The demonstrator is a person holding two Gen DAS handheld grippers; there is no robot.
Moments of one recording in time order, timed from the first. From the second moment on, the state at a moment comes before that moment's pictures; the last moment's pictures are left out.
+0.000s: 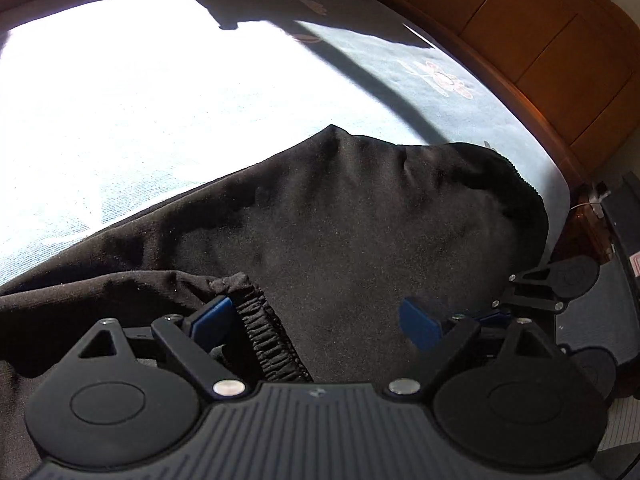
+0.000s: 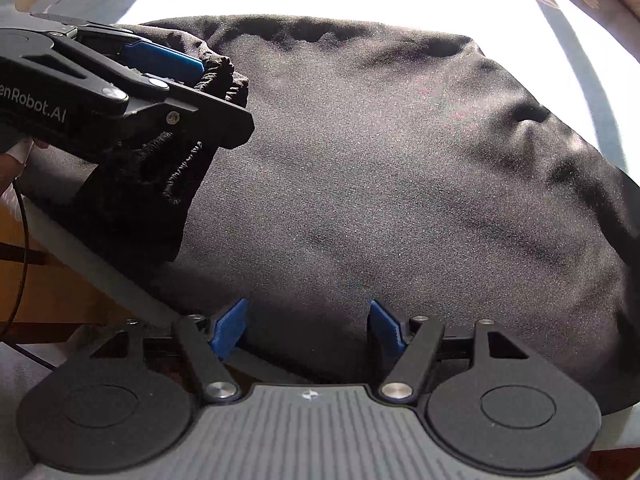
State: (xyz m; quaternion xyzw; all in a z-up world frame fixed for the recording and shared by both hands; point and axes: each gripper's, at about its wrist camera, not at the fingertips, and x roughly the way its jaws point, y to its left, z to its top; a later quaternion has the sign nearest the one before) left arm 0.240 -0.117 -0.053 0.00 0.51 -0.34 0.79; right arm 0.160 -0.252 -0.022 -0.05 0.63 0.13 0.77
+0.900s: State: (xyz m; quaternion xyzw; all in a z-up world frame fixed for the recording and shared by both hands) left arm 0.266 -0.110 -0.052 -0.08 0.58 -0.37 0.72; right arm 0.151 -0.229 -0.016 -0.07 0.59 0.15 0.79
